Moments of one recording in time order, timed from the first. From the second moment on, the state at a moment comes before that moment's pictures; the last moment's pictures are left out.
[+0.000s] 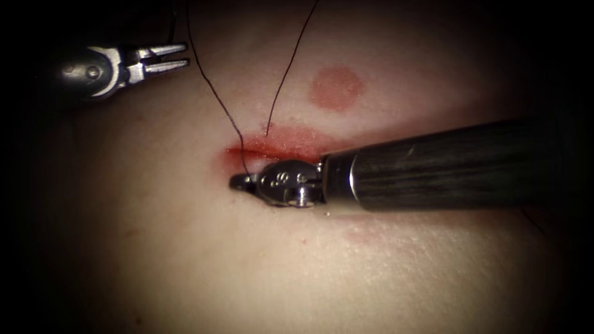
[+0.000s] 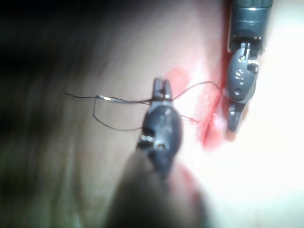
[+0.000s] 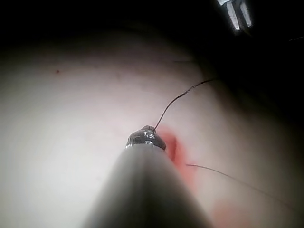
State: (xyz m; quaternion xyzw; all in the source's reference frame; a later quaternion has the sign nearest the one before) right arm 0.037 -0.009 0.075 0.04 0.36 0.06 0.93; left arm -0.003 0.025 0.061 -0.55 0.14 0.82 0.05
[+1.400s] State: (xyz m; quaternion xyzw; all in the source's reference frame) right arm 0.027 -0.007 0.060 -0.02 0.41 0.08 0.91; left arm -0.004 0.025 0.061 -0.55 0.14 0.82 0.05
